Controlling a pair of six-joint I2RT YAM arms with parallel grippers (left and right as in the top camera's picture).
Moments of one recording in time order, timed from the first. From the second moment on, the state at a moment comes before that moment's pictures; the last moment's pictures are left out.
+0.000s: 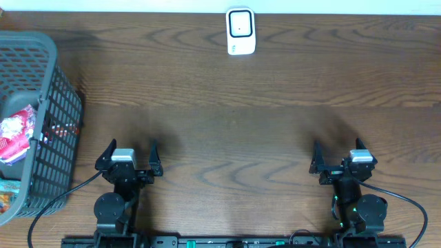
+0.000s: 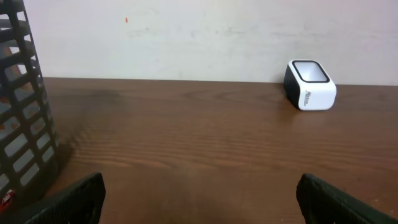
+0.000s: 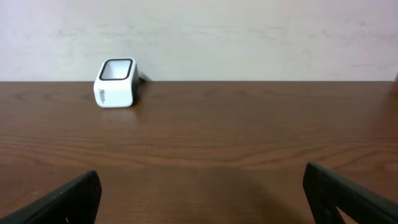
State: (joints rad) left arm -0.05 0.01 0.01 -0.11 -0.01 -0.04; right arm 0.01 0.01 0.01 -0.07 -0.05 0.02
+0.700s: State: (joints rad) left arm -0.05 0.01 0.01 -0.09 0.07 -0.25; right arm 0.01 0.01 0.01 -0.07 -0.05 0.02
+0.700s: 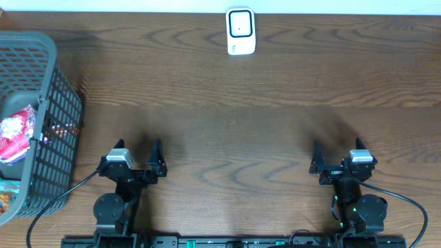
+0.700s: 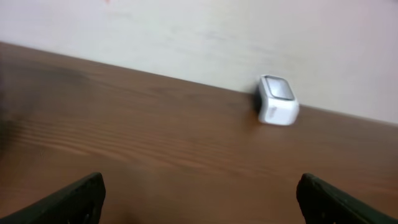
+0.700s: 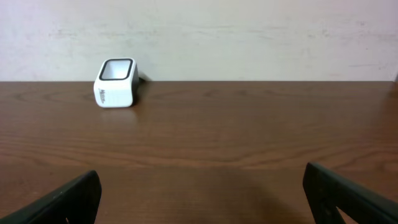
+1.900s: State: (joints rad) left arm 0.00 0.74 1.03 -0.06 -0.38 -0.40; right arm 0.01 0.01 0.01 -0.07 -0.05 0.02
